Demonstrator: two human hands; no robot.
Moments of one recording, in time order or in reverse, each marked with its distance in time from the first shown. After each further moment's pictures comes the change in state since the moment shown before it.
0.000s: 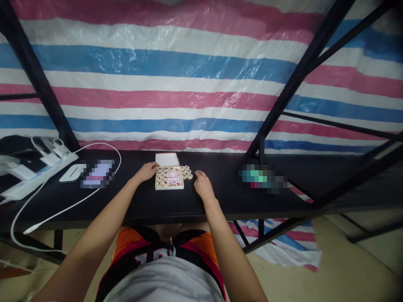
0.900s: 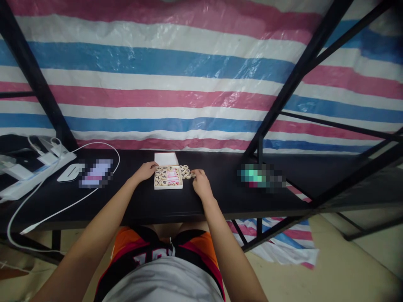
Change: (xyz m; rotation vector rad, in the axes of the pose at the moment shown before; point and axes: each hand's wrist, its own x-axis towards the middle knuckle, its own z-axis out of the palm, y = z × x) left_hand 0.003 -0.003 0.003 0.027 -0.003 -0.010; right_hand -0.003 -0.011 -0.012 0.011 -0.031 -0.035
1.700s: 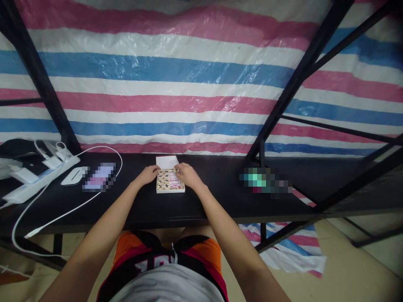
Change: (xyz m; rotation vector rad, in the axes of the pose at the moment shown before) left_hand -0.004 0.006 -0.004 -0.019 -0.004 -0.001; right_hand 0.056 -0.039 0.013 0.010 -0.169 -0.443
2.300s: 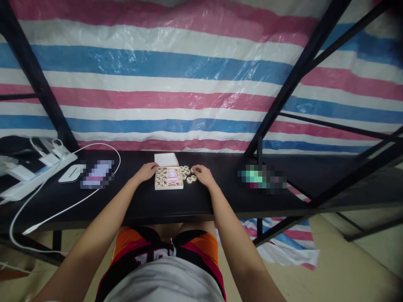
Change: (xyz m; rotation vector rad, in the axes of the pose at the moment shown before) left_hand 0.001 -0.002 0.001 0.037 -0.004 0.009; right_hand -0.035 0.076 0.001 0.267 0.099 0.414
